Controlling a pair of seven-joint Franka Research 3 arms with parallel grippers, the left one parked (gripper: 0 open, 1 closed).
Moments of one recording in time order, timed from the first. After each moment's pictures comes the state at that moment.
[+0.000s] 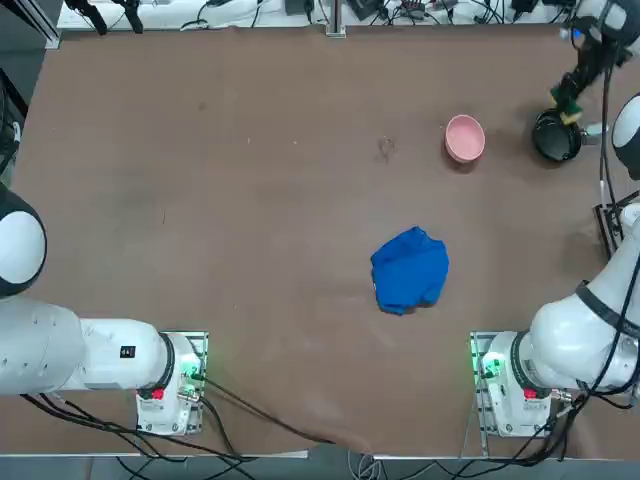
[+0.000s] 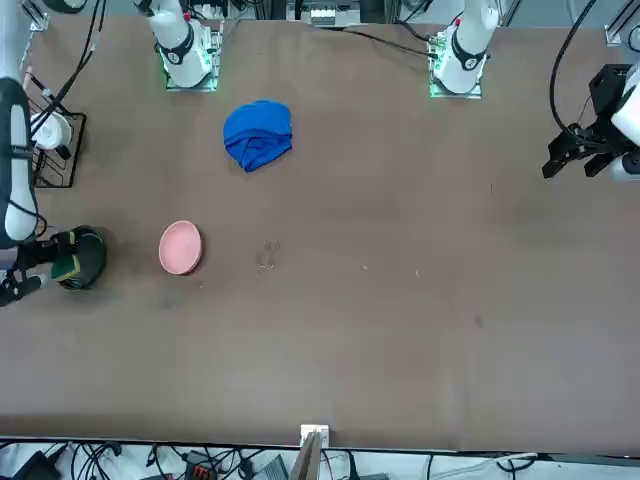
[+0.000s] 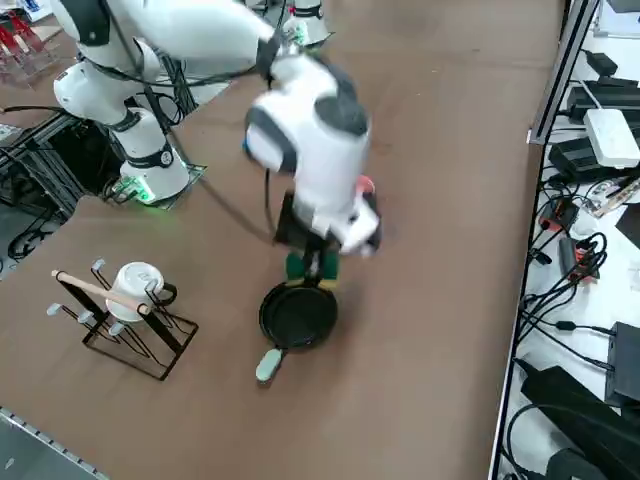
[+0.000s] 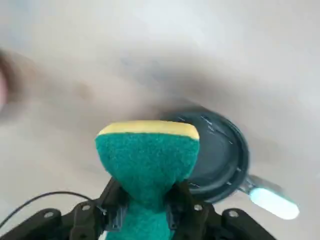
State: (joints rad) arm -0.20 0.61 -0.09 -1.41 -0.05 1.79 -0.69
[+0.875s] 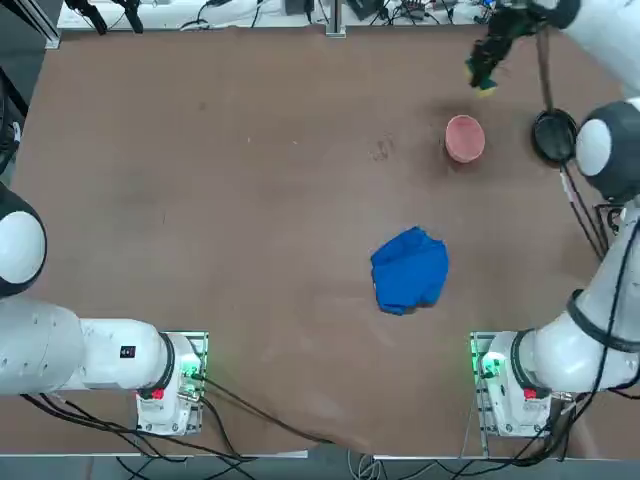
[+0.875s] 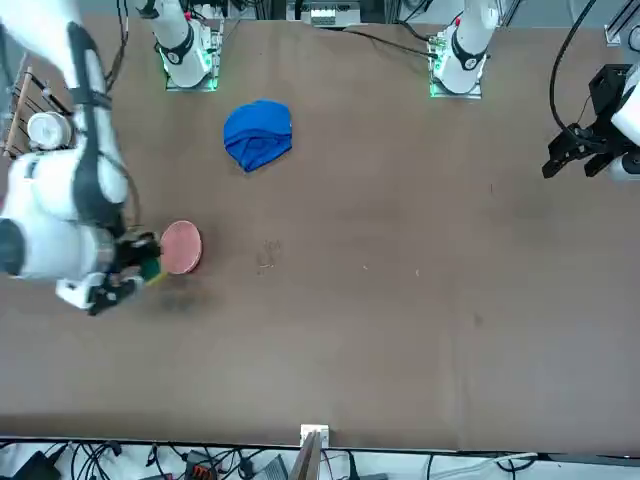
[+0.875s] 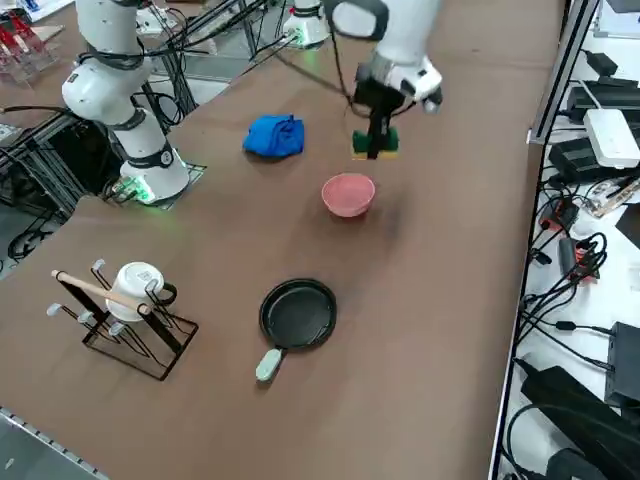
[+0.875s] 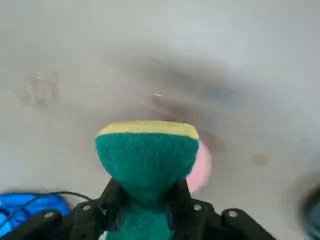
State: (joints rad) arm 0.22 0.53 -0.07 -1.43 0.12 1.73 -0.22
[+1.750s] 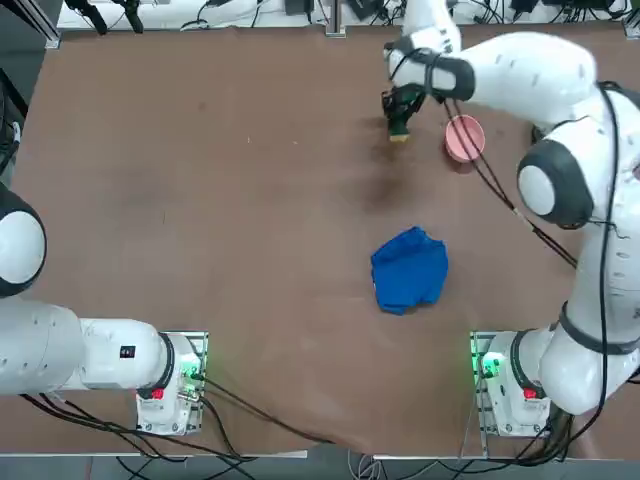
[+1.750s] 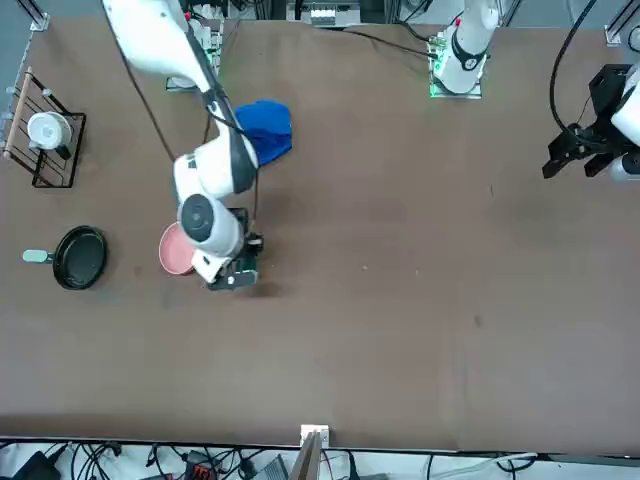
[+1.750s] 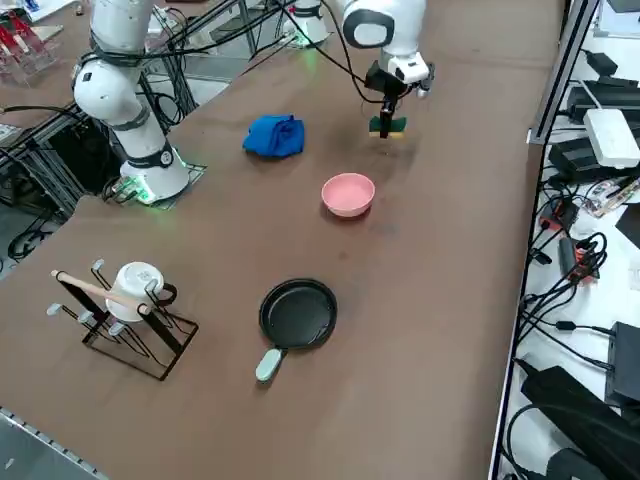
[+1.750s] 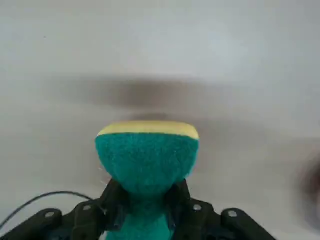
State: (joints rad) arm 0.55 0.66 -0.07 -1.57 0.14 2.15 0.34
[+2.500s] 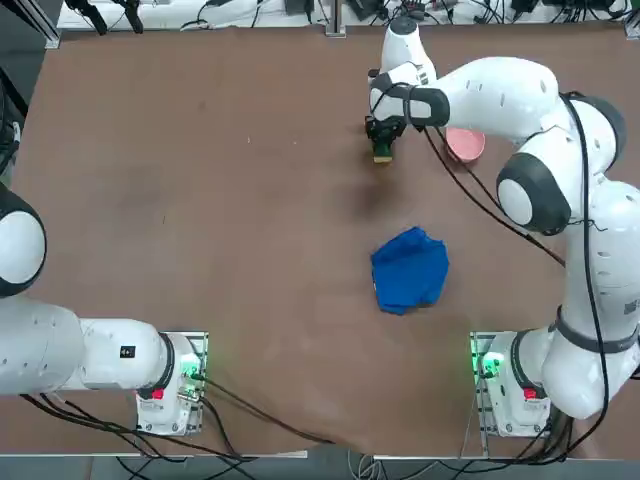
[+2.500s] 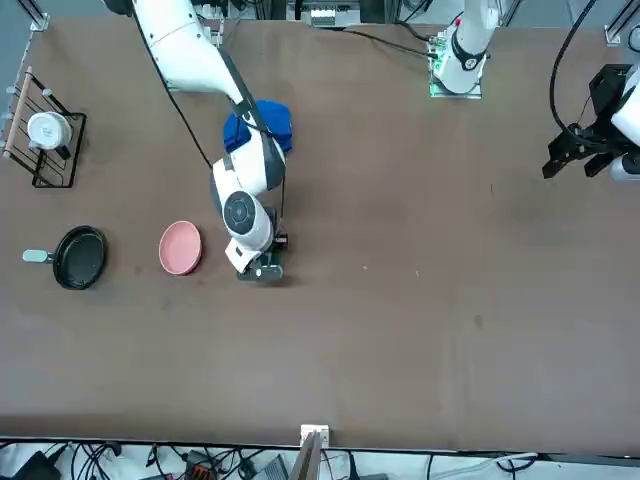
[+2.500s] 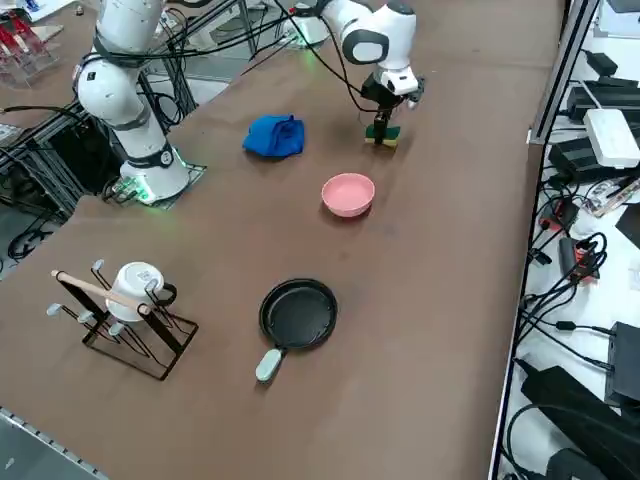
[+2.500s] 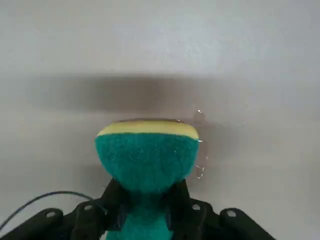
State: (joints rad) arm 0.61 0.72 -0.07 -1.59 0.14 2.20 0.42
